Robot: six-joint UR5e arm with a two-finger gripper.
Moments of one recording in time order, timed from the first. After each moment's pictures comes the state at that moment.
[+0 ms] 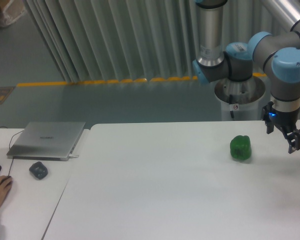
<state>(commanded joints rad) 2.51 -1.77 -1.57 -1.41 1.62 1.36</state>
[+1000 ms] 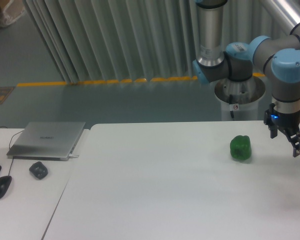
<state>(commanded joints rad) 2.52 -1.77 -1.59 -1.28 1.63 1.41</state>
